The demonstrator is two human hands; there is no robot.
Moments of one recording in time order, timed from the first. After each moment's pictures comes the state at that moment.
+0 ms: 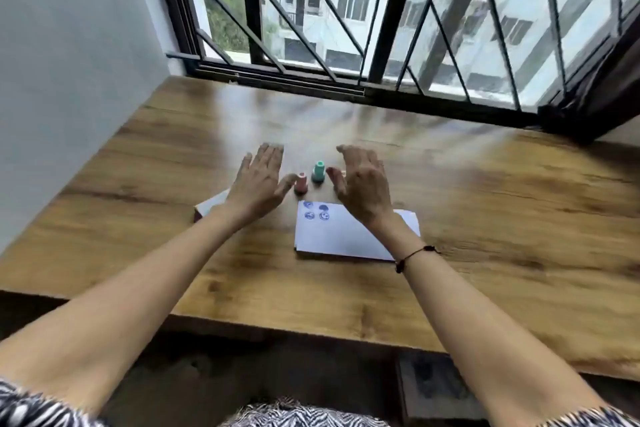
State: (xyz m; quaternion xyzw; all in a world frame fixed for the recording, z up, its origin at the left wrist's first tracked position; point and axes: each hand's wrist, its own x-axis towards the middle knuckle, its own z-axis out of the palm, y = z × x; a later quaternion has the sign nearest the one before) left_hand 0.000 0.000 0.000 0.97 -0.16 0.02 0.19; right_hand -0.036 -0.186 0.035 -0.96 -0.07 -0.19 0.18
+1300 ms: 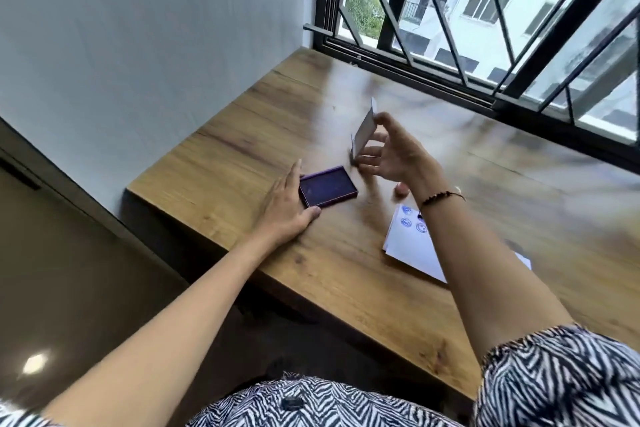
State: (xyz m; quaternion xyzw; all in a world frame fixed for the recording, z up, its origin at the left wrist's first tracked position) left_hand -0.082 0.088 -0.034 0.92 0.05 0.09 0.37; right_hand 0.057 -0.076 0.037 -0.65 0.07 0.35 0.67
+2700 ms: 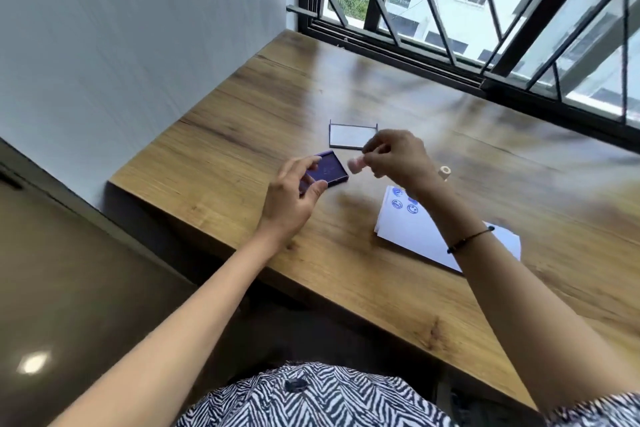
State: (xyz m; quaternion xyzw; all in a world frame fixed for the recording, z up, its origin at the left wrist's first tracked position) left_hand -0.100 0.055 -0.005 0.86 0.01 0.22 0.46; right_hand -0.006 -0.101 0.048 -0.90 -0.09 0.10 0.42
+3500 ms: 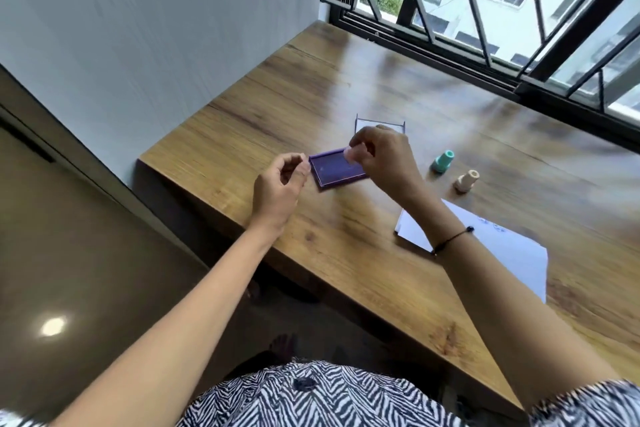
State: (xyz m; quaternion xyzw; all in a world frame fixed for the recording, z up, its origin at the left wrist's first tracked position) left_hand -0.108 0.087 -0.030 0.70 0.18 0.21 0.66; right_hand -0.018 -0.055 0.029 -0.91 -0.23 -0.02 0.35
